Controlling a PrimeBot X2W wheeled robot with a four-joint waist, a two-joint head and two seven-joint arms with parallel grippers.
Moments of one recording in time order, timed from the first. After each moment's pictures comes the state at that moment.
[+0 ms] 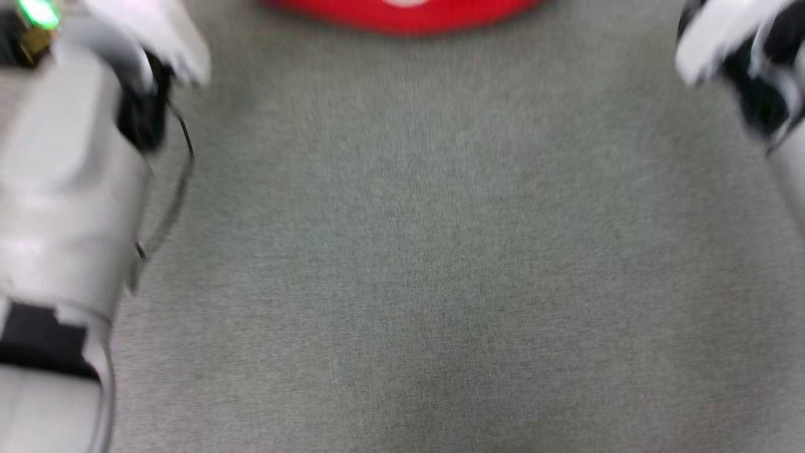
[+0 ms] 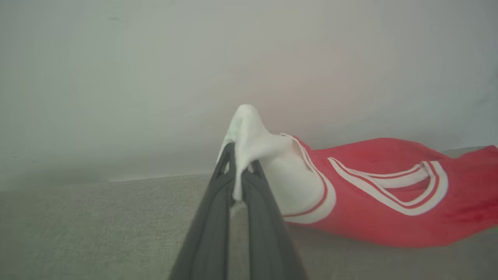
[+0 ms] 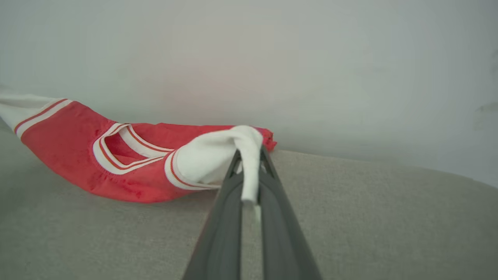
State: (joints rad) left arm -1.24 0.33 -0.46 0.97 -0.63 -0.04 -0.18; right arm -1.26 -0.37 0.66 0.89 0.82 0.13 -0.09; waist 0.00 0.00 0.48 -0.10
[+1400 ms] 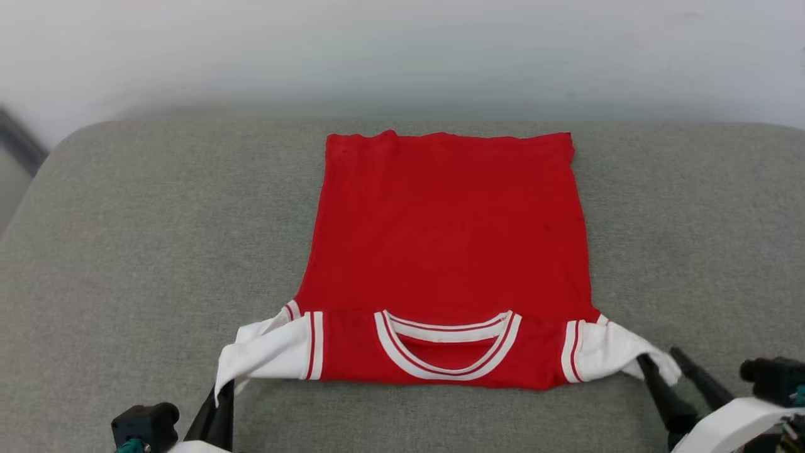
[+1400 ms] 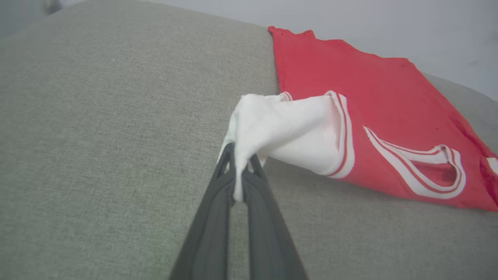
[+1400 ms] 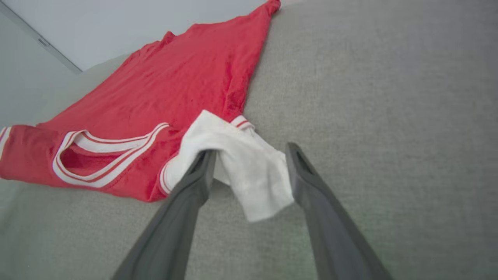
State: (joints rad) left arm 0.11 0.48 -0.41 0.01 -0.76 0.31 -0.16; right arm -0.01 -0.39 0.28 0.32 0.69 0.13 -0.07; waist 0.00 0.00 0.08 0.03
